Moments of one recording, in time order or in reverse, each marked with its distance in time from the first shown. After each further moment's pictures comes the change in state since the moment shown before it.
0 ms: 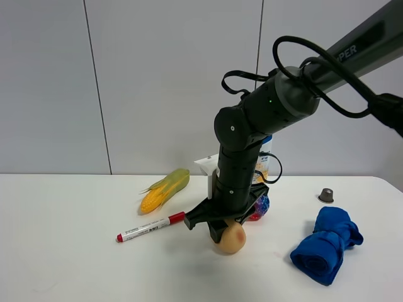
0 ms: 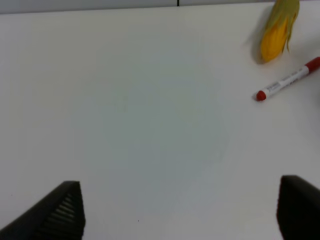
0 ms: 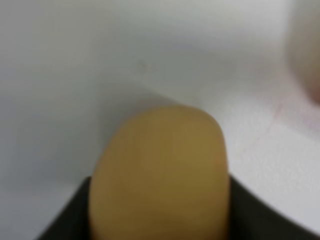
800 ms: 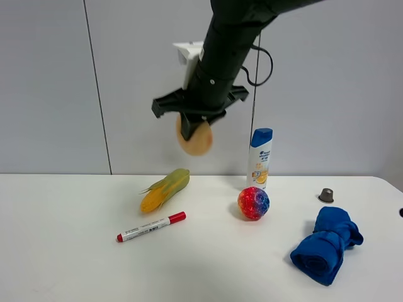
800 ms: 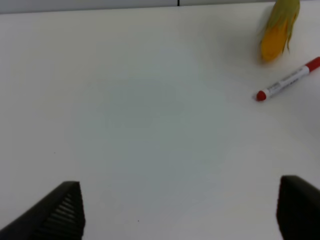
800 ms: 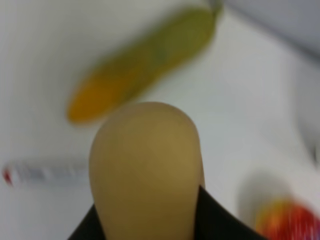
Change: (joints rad) left arm 0.000 0.000 0.000 0.000 0.000 0.000; right arm 0.068 -0.192 -0.334 0.029 0.059 -0.097
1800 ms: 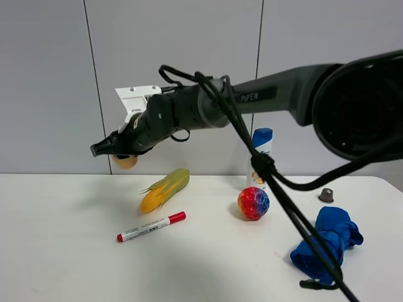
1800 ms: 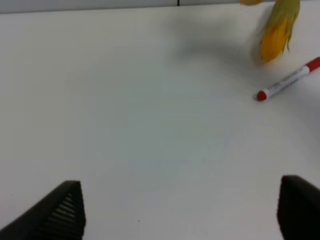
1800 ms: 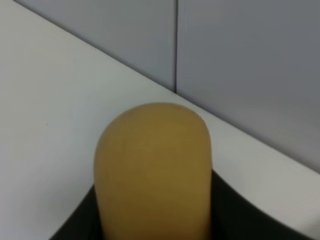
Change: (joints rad) left arm 0.000 0.000 0.000 0.000 0.000 0.000; right arm 0.053 0.535 -0.343 0.060 -0.586 -0.051
